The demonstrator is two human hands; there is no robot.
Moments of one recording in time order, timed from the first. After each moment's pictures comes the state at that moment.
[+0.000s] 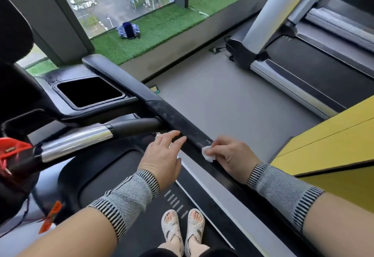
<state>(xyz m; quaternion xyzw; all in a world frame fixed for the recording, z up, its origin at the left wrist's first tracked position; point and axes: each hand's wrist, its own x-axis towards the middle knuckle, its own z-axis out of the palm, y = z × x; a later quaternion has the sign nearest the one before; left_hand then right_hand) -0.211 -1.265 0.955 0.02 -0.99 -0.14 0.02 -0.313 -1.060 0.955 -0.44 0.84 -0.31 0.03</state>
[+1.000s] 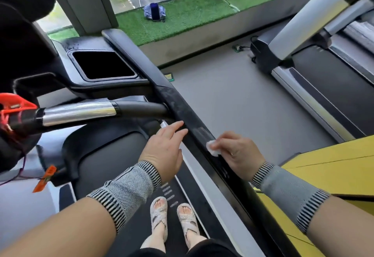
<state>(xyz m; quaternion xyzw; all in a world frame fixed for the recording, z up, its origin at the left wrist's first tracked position) -0.209 -1.244 0.951 0.10 -0.97 -0.20 0.04 -0.339 -1.056 0.957 -0.47 0.82 -0.32 0.09</state>
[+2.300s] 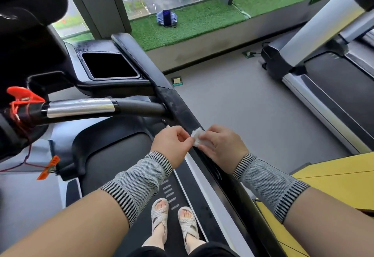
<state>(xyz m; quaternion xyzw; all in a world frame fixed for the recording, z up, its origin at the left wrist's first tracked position) -0.240 -1.213 0.976 0.38 -0.81 -0.44 0.01 -0.344 -1.081 0.964 -0.51 0.81 -0.27 0.05</state>
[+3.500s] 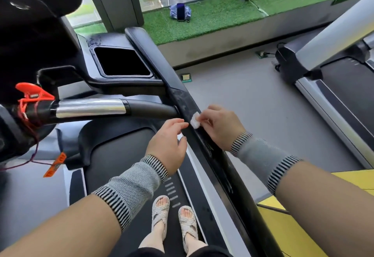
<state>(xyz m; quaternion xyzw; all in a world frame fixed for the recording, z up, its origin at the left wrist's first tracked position) -0.228 -1.242 0.965 0.30 -0.88 -0.36 0.09 -0.380 -1.149 0.975 -0.51 0.81 -0.25 0.12</state>
